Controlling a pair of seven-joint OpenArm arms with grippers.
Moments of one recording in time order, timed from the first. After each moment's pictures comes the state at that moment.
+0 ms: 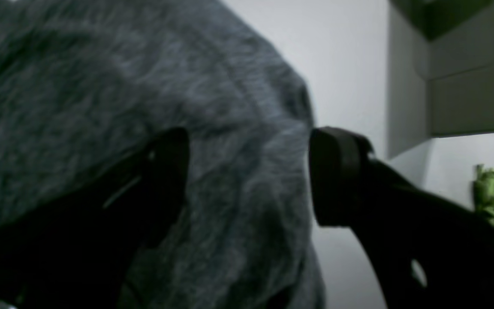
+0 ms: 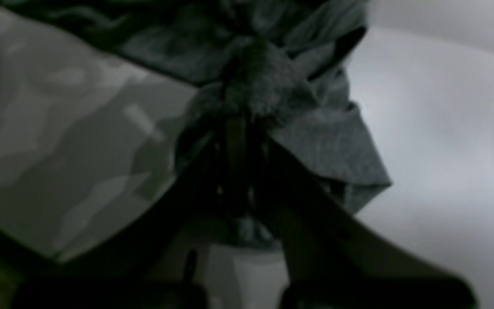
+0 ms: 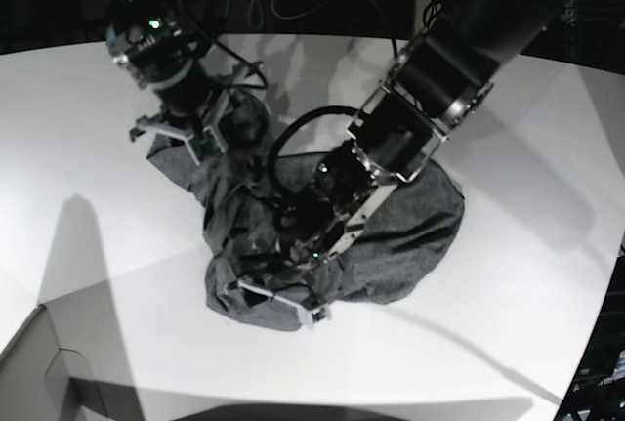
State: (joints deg) left arm -36.2 7.7 40.2 39.8 -66.5 17.6 6.4; right arm -22.9 -1.0 0.8 117.1 -7.8 26.8 -41.0
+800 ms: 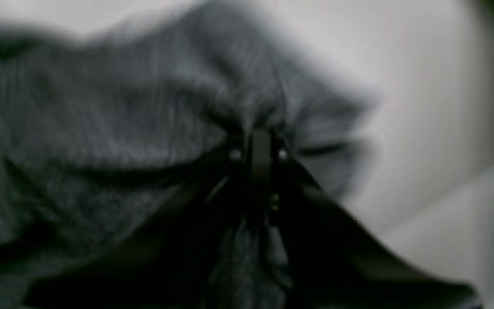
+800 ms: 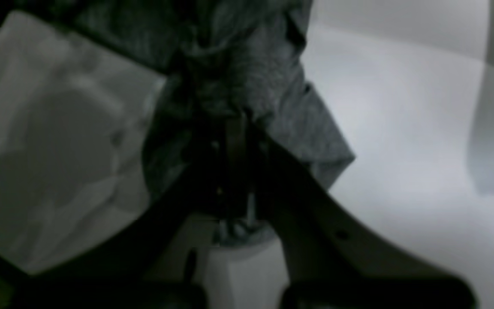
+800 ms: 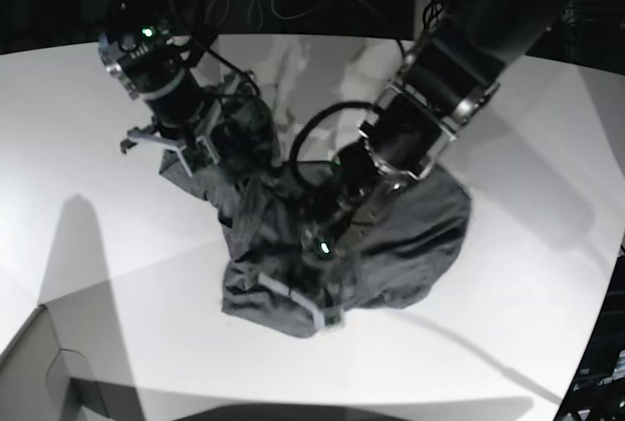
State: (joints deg) left arm -36.1 4.2 40.1 42.5 -54.3 17.7 2.9; right arm -19.4 0.6 0.8 117.1 -7.7 26.8 -41.1
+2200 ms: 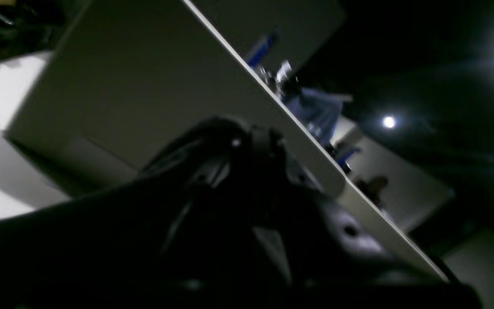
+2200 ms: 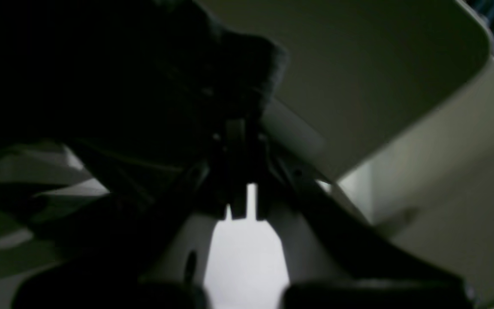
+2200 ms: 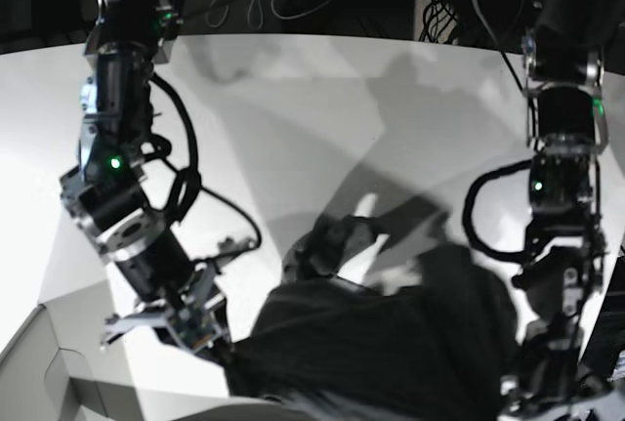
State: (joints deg) left arm -29.3 -20.2 6.4 99.0 -68.2 18.1 3.3; right arm 12.5 2.6 -0.3 118.0 -7.1 35.4 -36.1
